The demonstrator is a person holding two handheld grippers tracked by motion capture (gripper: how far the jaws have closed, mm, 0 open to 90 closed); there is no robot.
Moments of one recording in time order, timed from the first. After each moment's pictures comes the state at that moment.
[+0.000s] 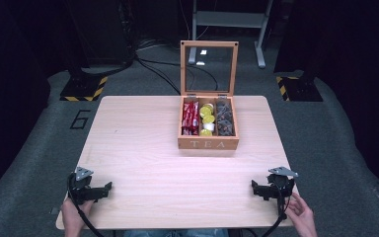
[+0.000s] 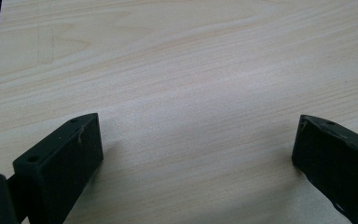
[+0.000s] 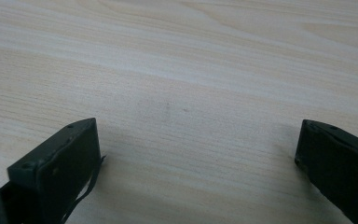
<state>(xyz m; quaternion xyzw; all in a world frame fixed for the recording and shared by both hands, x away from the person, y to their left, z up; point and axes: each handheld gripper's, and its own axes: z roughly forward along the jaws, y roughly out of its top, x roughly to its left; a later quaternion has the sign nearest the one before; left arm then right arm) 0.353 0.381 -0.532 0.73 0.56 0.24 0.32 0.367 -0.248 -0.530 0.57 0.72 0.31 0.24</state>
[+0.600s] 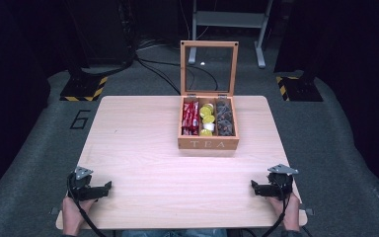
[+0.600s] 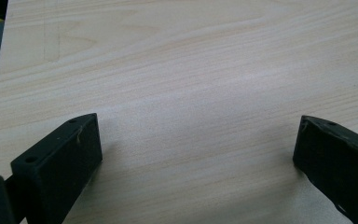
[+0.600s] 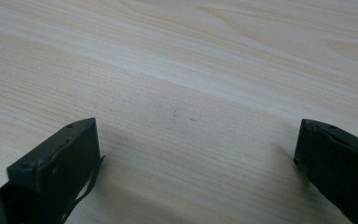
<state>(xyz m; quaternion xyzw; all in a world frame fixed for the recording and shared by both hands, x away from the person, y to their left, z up) 0.355 0.381 -0.532 0.72 0.57 0.24 0.31 0.376 -0.255 -0.530 0.53 0.76 0.32 0.22</state>
